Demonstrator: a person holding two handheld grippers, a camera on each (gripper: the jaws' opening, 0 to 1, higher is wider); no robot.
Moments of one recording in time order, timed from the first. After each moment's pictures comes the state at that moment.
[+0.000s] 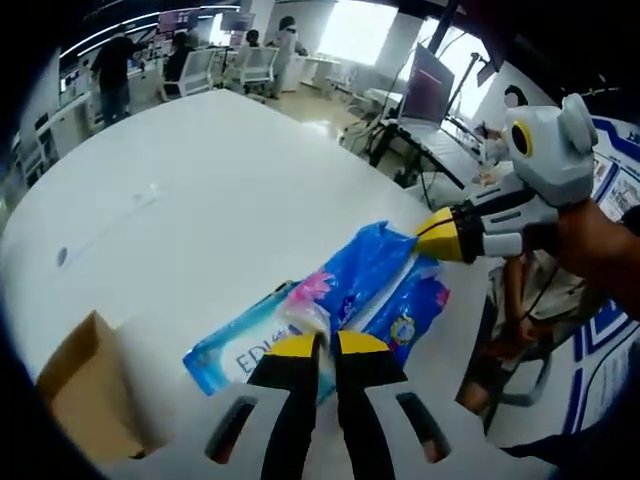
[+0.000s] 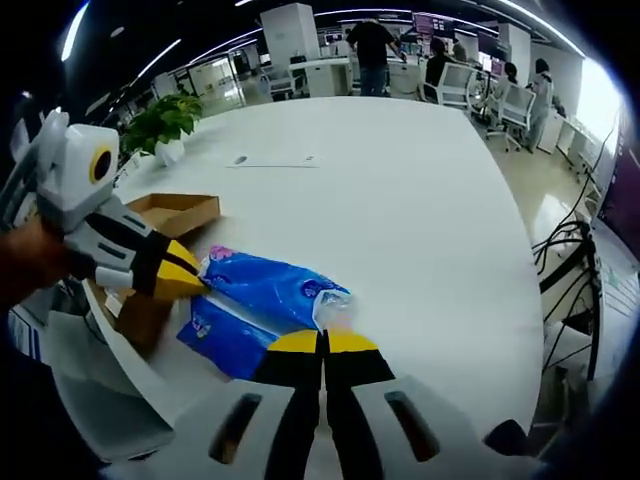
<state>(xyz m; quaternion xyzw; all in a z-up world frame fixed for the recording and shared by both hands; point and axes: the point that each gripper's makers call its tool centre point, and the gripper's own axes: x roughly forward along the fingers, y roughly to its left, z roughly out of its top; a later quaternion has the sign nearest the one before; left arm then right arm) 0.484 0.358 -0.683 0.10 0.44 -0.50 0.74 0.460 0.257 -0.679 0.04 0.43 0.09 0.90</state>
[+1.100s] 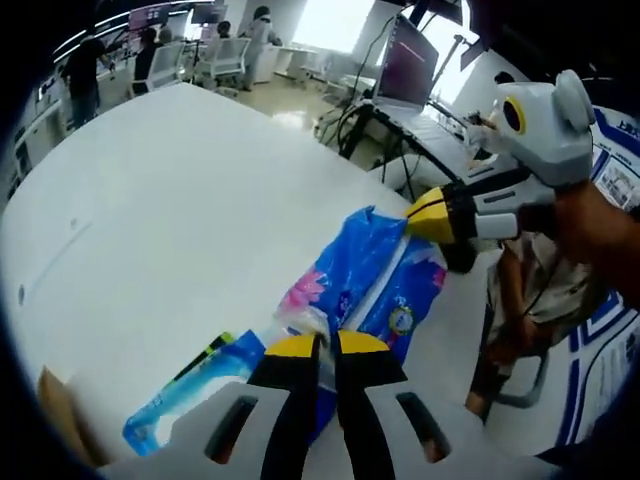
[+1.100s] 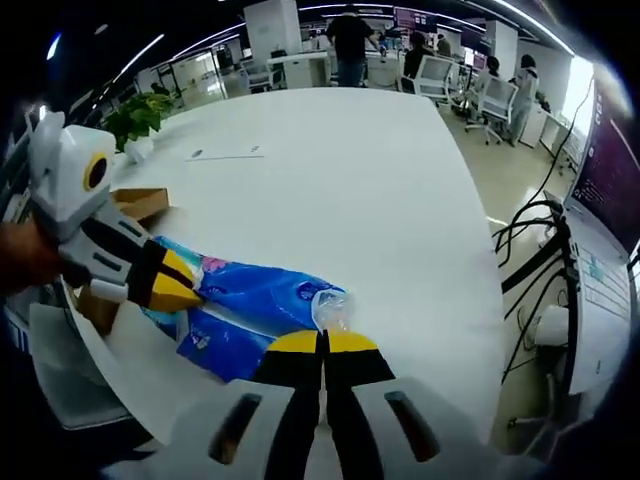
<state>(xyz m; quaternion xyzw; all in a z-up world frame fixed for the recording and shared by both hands) 0.477 0.272 -0.721 0.12 0.44 -0.54 0.71 0.457 0.171 -0.709 0.03 0.44 0.05 0.89</state>
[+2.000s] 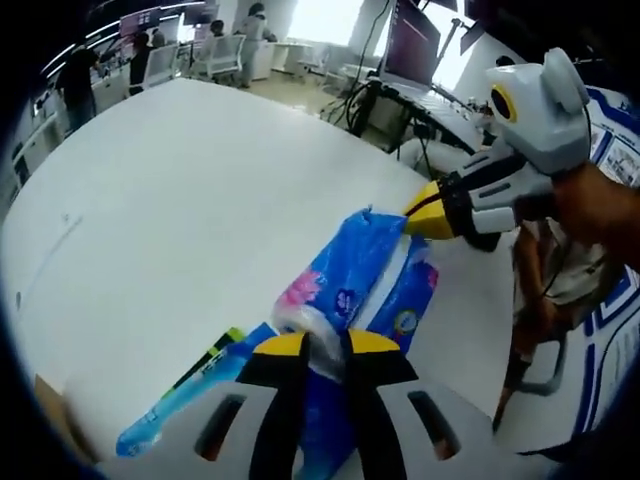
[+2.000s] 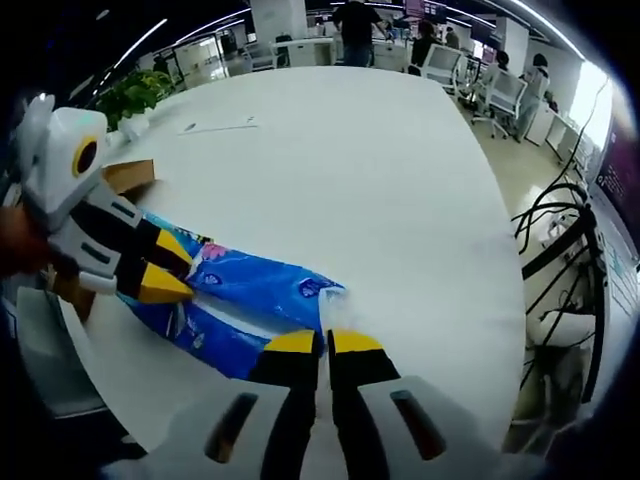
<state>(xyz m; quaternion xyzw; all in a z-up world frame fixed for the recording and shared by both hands) 0.484 0.279 -0.757 0.14 0.43 -0.54 0.71 0.461 0.171 -0.754 0.01 0.47 0.06 0.88</state>
